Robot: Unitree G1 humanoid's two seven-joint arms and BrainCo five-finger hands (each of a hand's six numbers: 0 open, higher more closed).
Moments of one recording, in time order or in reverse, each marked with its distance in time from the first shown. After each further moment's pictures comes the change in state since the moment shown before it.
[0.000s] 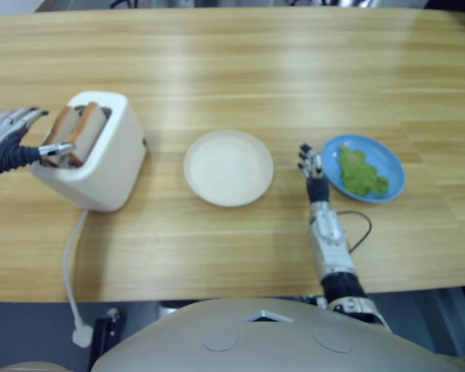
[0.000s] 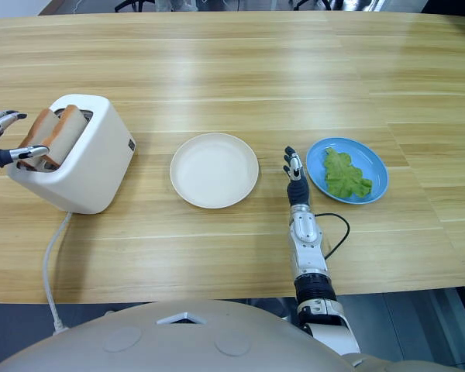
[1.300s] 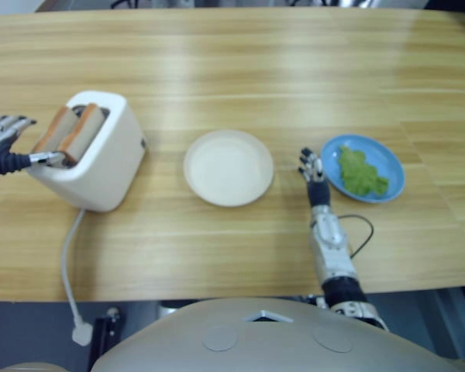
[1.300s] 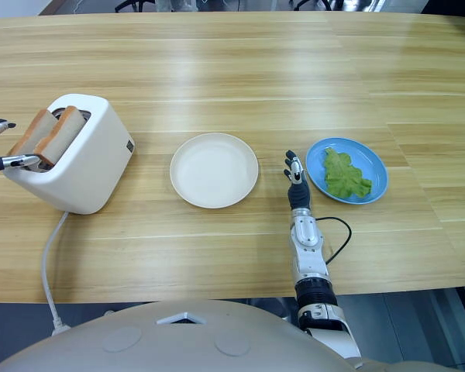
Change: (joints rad) left arm 0.033 0.081 -0.008 0.107 0.089 -0.030 0.046; right arm 0.026 0.000 -0.001 -0.012 0.001 0.004 0.000
